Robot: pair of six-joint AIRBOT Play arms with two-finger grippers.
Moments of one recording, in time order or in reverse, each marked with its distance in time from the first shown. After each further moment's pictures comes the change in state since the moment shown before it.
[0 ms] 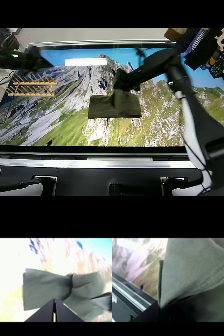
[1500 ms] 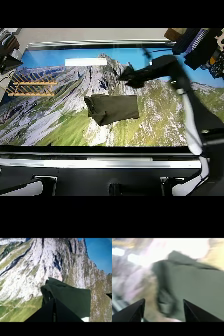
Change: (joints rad) left arm 0.184 0.064 0.000 0.016 -0.028 0.041; right arm -0.254 -0.068 -0.007 0.111 0.027 -0.225
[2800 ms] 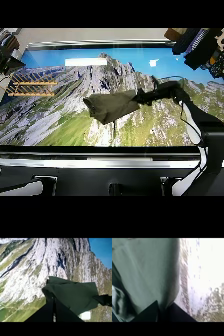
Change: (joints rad) left arm 0.000 -0.035 0.000 0.000 0.000 0.031; right arm -0.083 -0.131 -0.310 0.146 0.137 -0.234
